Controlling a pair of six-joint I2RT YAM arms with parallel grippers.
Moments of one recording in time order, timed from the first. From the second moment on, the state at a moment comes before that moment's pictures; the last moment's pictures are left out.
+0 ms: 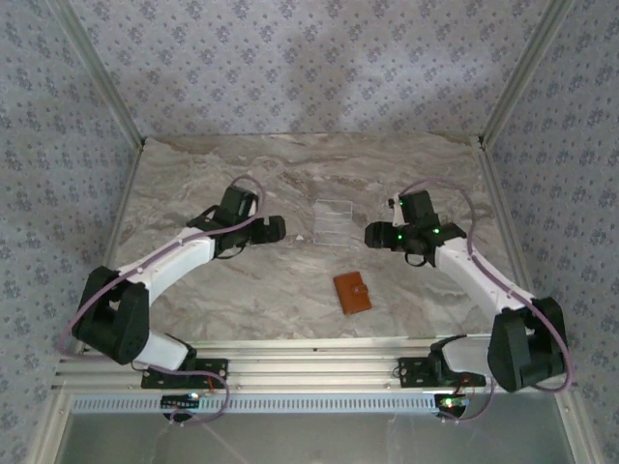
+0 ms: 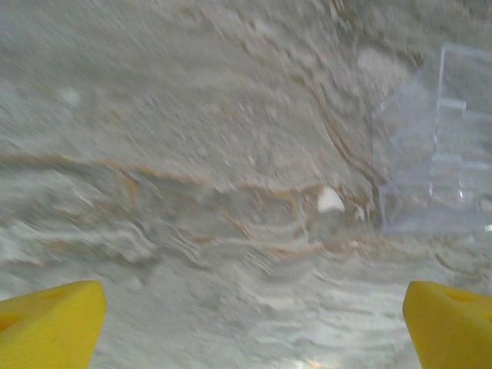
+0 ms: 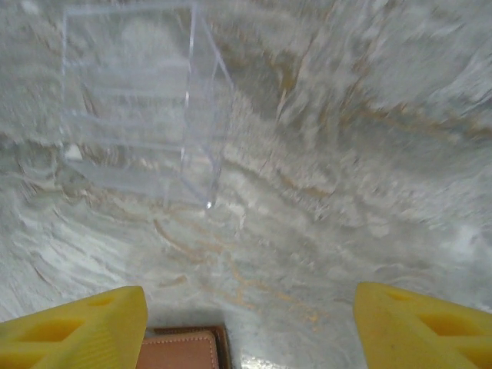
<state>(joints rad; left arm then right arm) -0.50 1.45 0.94 -0.40 0.04 -0.54 0.33 1.29 0.85 -0.50 -0.16 0.34</state>
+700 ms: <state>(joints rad) -0.57 1.38 0.81 -0.43 0.10 -0.69 0.62 1.38 0.76 -0.64 -0.12 0.44</state>
